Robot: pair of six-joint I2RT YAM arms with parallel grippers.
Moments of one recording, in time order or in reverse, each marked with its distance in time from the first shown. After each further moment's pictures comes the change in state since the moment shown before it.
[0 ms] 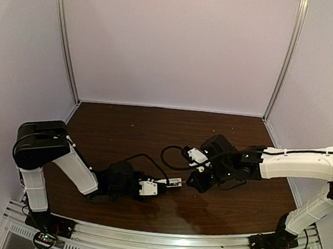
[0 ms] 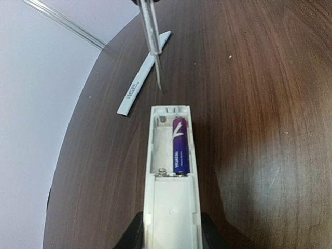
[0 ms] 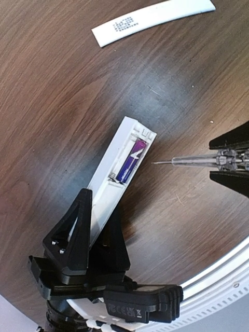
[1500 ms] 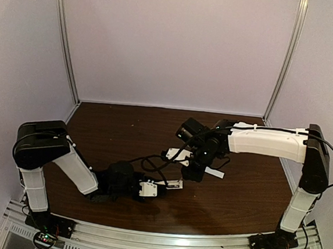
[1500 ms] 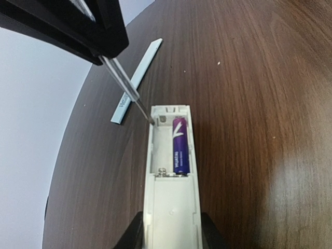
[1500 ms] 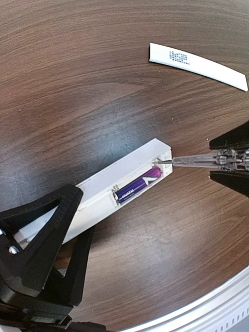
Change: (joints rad) left arm 0.001 0.000 0.001 -0.003 0.047 0.020; right arm -0.036 0.337 0.498 -0.489 0.034 -0.591
